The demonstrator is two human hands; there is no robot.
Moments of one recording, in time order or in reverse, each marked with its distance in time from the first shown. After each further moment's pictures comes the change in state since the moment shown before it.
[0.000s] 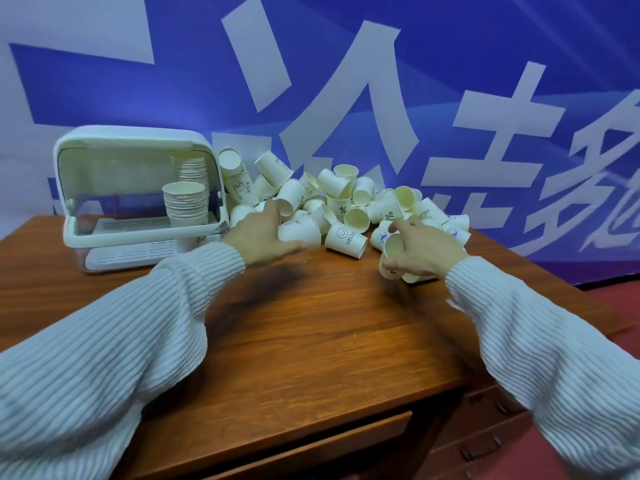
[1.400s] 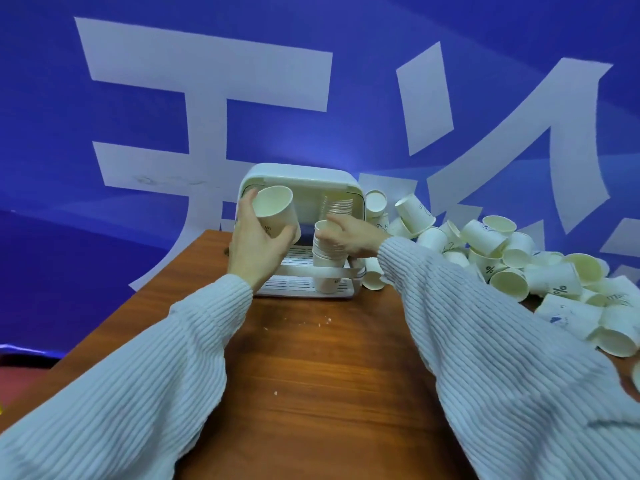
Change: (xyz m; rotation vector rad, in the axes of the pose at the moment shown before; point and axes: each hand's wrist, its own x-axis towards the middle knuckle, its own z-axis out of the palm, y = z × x) left_hand -0.049 -0.176 -0.096 -0.490 0.741 -0.339; right_hand 0.132 -0.344 -0.010 0.448 -0.161 -0.662
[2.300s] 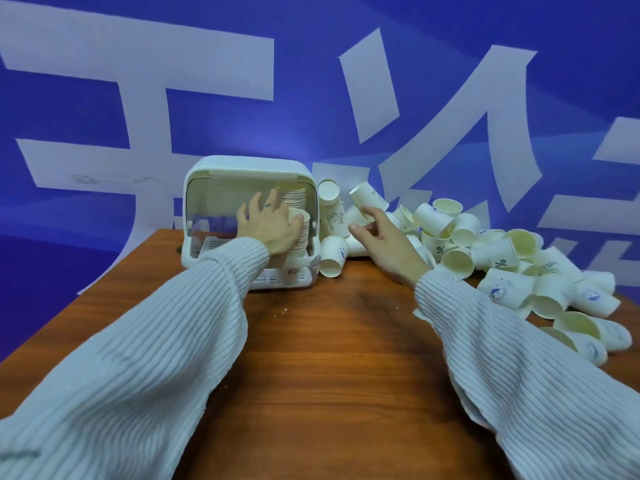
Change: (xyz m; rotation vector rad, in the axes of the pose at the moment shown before) left_hand 0.024 0.032 0.089 0.818 -0.455 0.151; right_hand -0.113 0.084 -0.016 0.377 0.404 0.142
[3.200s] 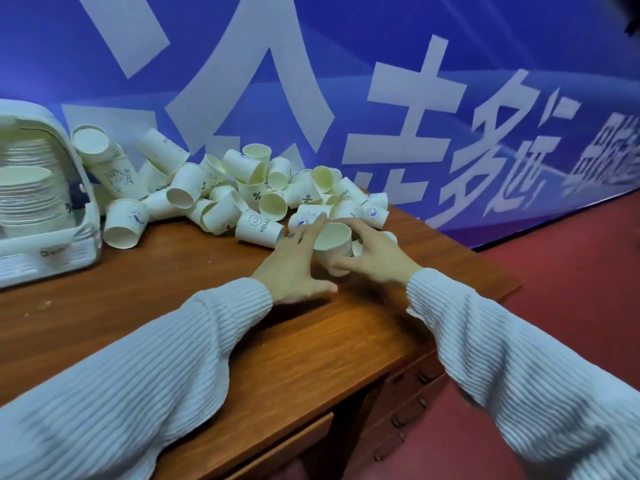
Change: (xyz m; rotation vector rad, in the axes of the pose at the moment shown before) left_hand -0.128 0.294 0.121 -0.489 -0.365 0.753; right_hand -0.198 0.147 -0.207 -0.374 0.005 0.193
